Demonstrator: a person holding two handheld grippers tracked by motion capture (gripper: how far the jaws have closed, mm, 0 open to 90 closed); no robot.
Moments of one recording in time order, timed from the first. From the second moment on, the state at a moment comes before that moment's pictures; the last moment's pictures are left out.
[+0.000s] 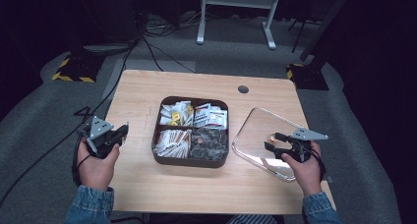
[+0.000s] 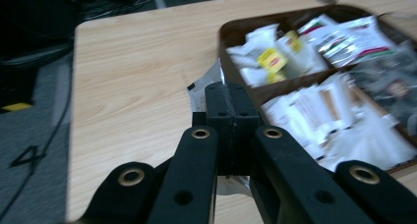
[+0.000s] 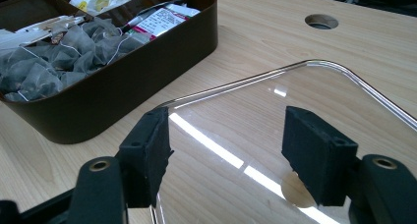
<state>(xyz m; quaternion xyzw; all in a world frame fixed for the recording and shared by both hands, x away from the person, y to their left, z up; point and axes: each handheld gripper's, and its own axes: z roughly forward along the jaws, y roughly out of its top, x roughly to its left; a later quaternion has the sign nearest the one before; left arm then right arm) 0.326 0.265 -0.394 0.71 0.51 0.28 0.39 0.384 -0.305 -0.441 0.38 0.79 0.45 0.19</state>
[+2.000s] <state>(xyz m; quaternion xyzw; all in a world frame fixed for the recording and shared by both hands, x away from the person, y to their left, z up) 0.356 0.296 -0.483 0.75 0.57 0.17 0.27 0.393 -0.292 -0.450 0.37 0.79 0.45 0.17</state>
